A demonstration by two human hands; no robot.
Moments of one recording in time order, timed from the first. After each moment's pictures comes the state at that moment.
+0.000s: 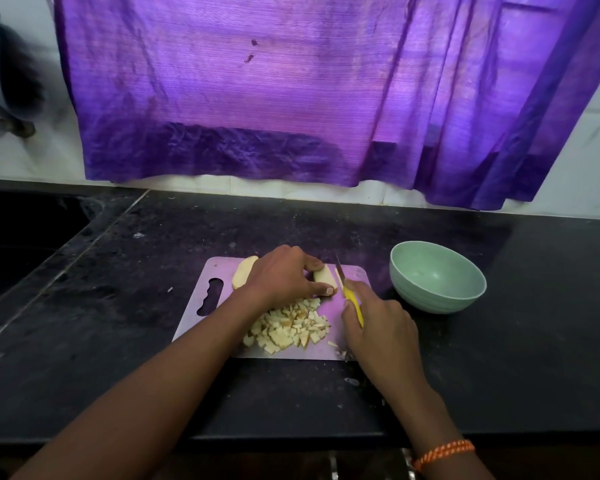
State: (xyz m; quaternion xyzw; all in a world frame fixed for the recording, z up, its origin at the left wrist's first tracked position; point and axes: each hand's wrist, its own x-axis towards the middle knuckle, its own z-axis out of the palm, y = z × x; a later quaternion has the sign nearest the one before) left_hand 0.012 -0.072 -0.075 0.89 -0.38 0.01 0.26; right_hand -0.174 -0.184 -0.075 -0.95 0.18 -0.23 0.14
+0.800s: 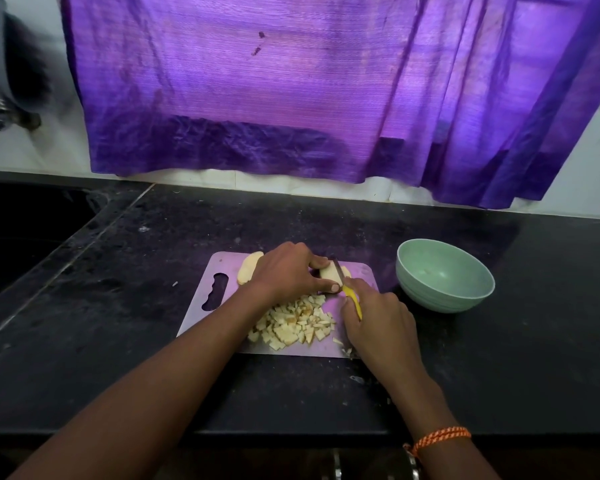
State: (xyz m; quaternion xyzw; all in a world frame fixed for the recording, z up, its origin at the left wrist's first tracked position) left_hand 0.016 -0.075 -0.081 0.90 -0.37 0.02 0.24; right_hand -0.163 -0.180 -0.070 -0.96 0.19 -0.19 0.12
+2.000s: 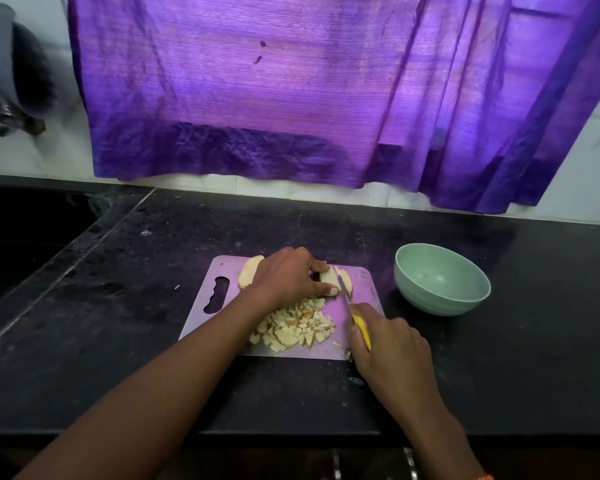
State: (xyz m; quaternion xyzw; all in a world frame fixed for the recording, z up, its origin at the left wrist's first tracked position) left_hand 0.011 -0.073 -0.078 0.90 -0.36 0.04 0.22; right_hand -0.200 -0.174 -0.071 -0.97 0.18 -0.15 0.07
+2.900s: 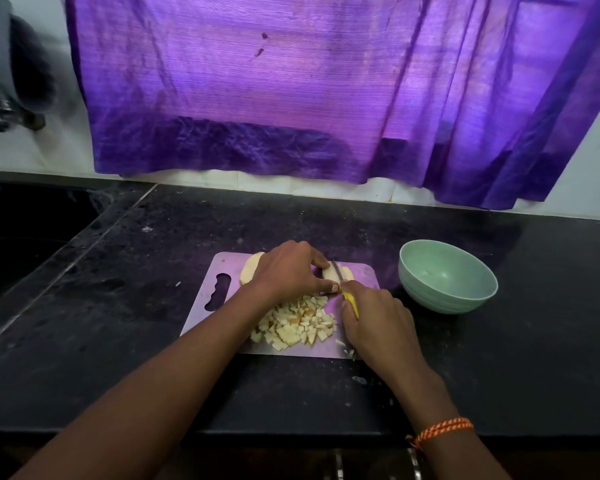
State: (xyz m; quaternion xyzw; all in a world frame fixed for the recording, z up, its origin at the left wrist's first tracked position) left_hand 0.015 -0.071 -0.076 0.89 -0.38 0.04 0.23; right_hand -0.157 -0.180 -0.069 -0.97 0.15 -0.16 0.09
